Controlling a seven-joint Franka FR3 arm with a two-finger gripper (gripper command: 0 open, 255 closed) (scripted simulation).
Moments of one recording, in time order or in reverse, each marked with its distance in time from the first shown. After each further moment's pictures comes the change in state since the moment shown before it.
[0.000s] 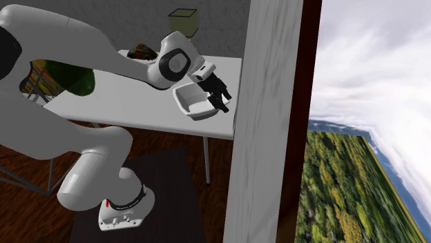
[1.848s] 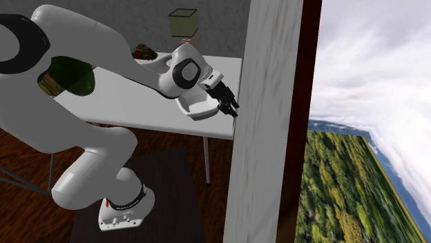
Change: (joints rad) arm -0.211 0.080 0.167 0.017 -0.095 0.131 0.116
